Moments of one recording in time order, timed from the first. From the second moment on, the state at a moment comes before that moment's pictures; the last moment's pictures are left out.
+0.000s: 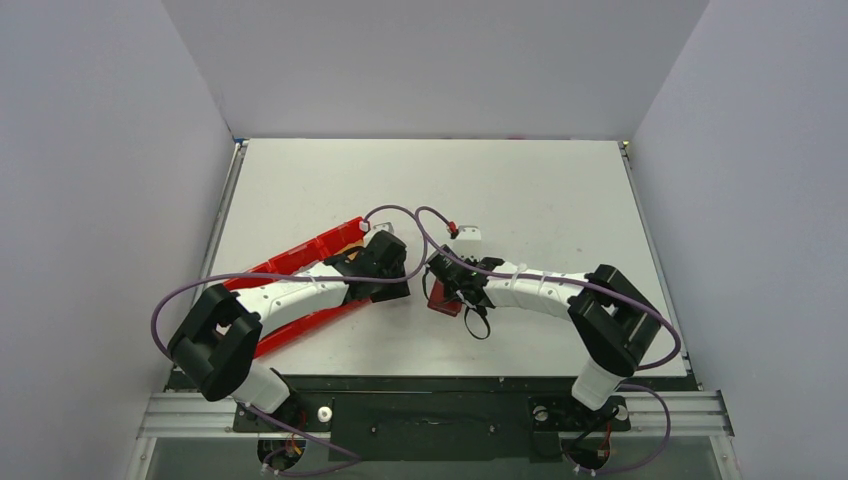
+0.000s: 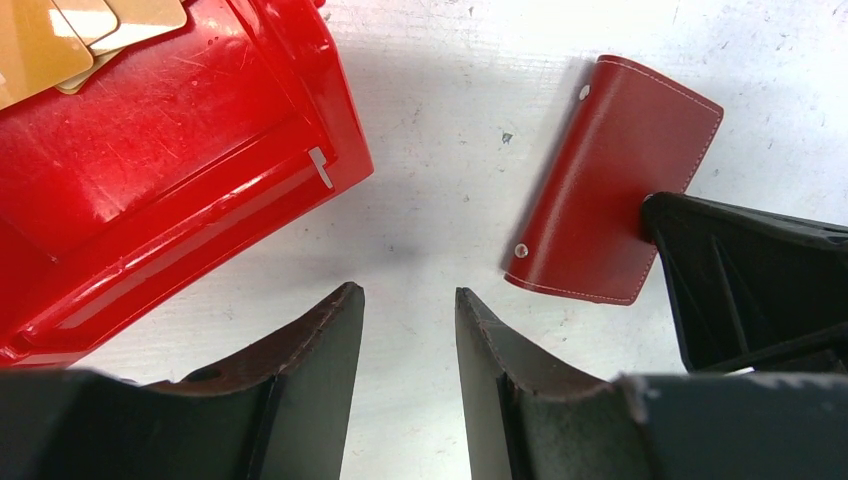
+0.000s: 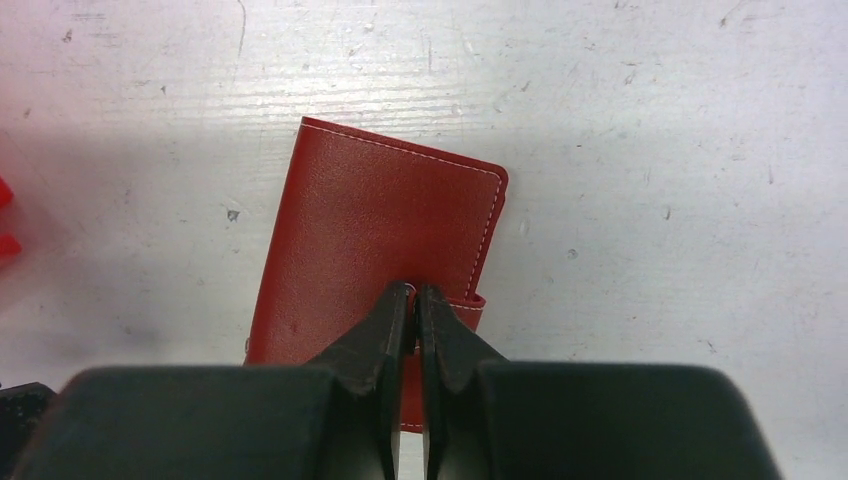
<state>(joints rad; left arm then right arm) -0.75 1.50 0.88 -0.37 -0.16 -0.86 0.88 1.68 0.98 -0.38 0.48 0.78</state>
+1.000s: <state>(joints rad) -0.76 1.51 0.88 -0.36 -0.12 -0.85 0.82 1.26 0.94 -0.48 0.41 0.66</state>
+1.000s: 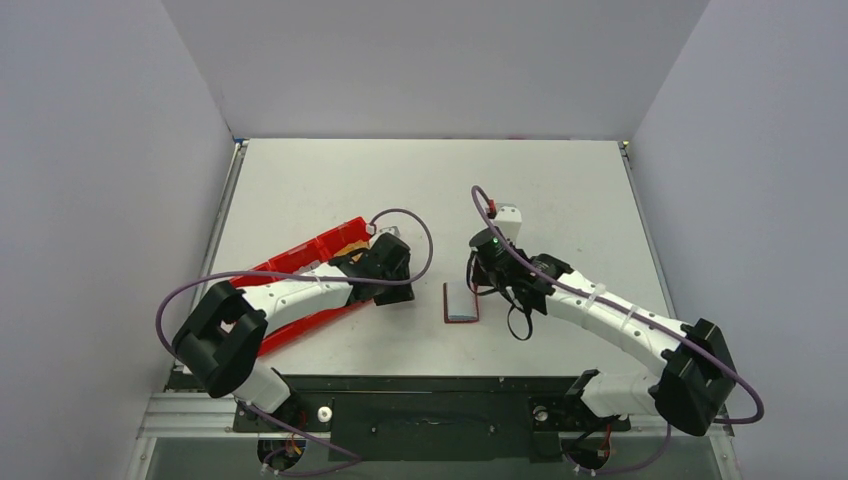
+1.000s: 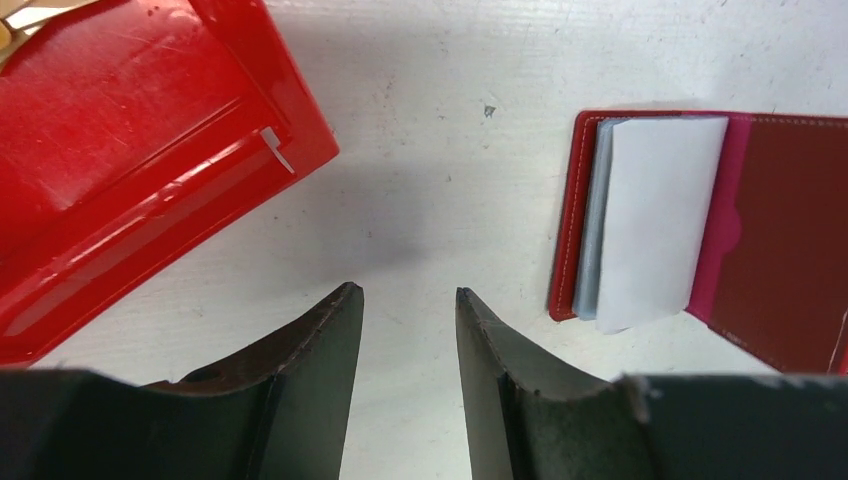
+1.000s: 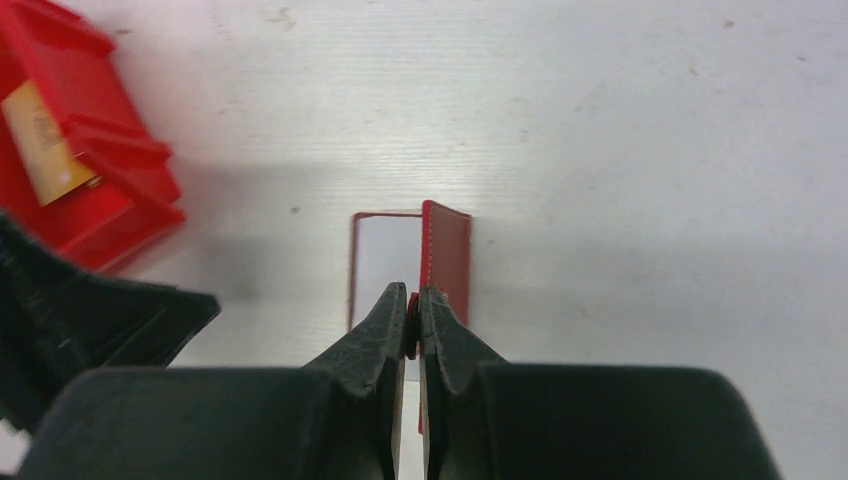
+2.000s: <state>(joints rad) -0.80 1.66 0.99 -0.34 -0.06 -0.85 0.64 1.63 0.85 -0.23 0.36 0.69</state>
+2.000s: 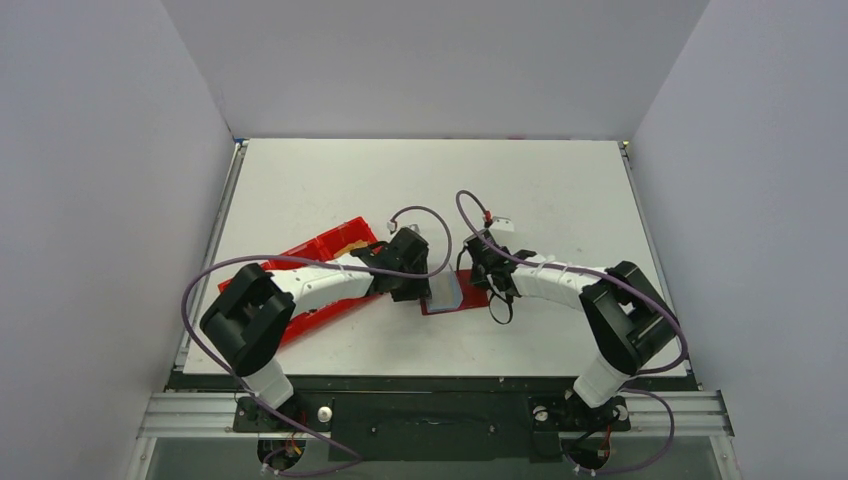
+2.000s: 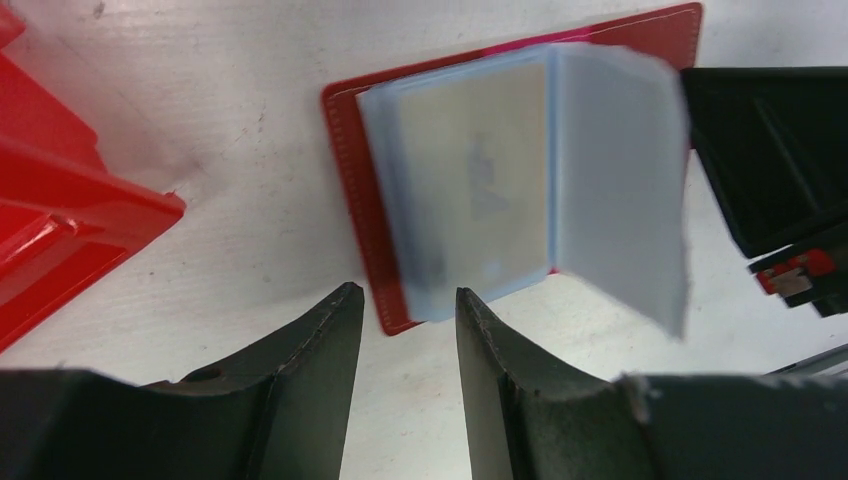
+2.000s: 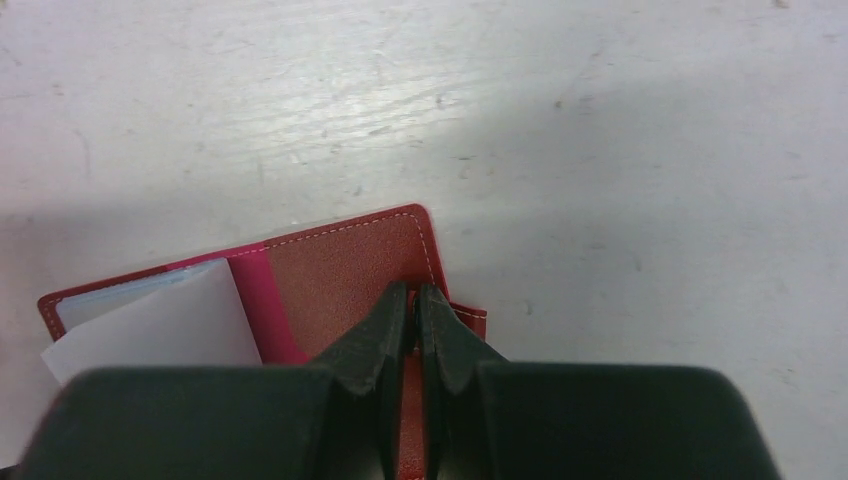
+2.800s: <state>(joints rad) -0.81 1.88 1.23 -0.32 0.02 -0.83 0.63 1.30 0.87 -0.41 0.34 0.71</state>
